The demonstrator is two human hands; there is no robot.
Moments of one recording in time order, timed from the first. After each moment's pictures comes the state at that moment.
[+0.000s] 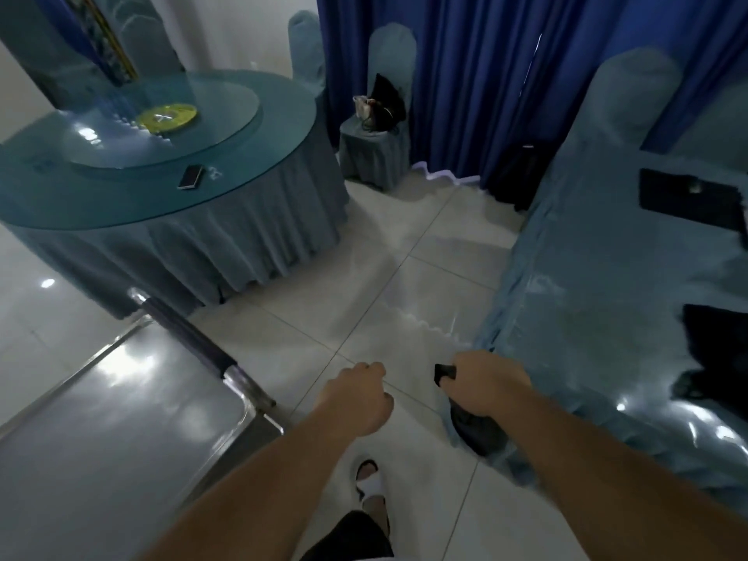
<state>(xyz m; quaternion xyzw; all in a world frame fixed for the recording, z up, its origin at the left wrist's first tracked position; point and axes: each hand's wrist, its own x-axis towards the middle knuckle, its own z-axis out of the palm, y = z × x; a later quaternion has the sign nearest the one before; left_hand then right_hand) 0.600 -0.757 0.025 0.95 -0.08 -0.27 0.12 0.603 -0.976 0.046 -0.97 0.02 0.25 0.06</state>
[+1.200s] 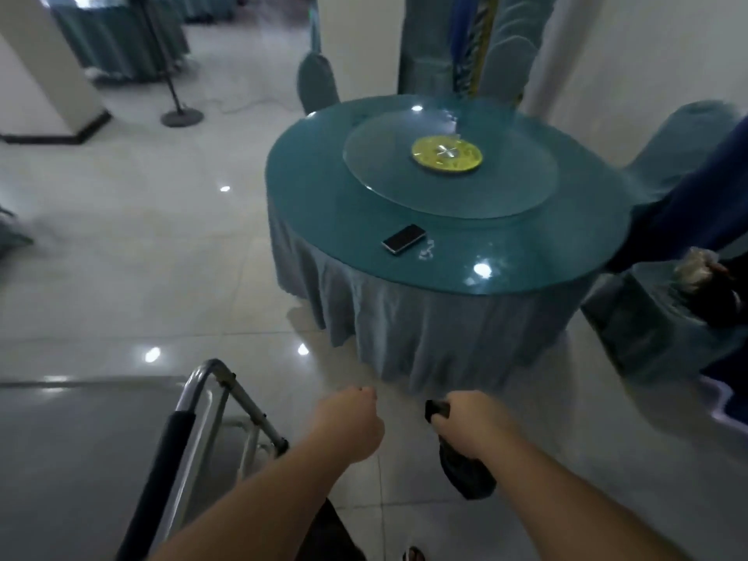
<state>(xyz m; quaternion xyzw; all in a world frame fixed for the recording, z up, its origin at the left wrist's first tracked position) 1.093 -0.518 0.019 0.88 0.36 -0.20 0.22 1.254 -0.649 0.040 -0.88 -0.36 0.31 -0.05</state>
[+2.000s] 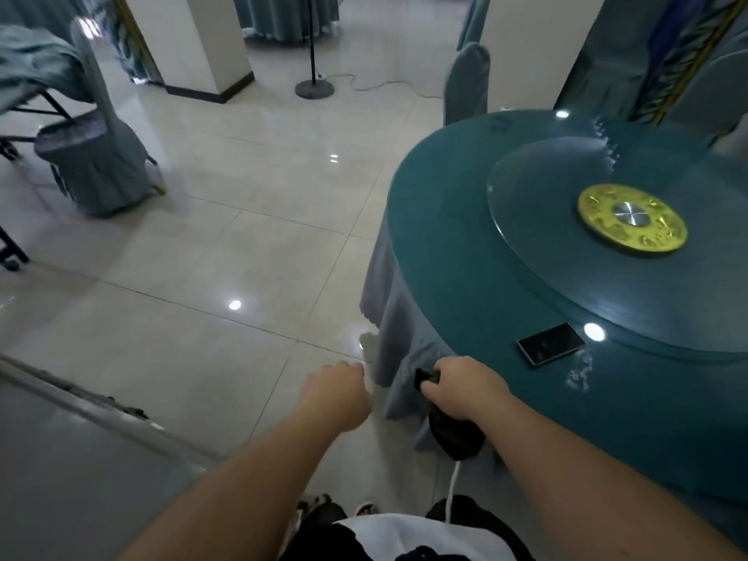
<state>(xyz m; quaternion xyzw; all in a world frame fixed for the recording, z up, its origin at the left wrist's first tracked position) 1.099 -0.130 -0.008 0.80 0.54 -0.17 0.21 1.308 -0.192 0.040 -0.79 -0.54 0.29 -0.09</state>
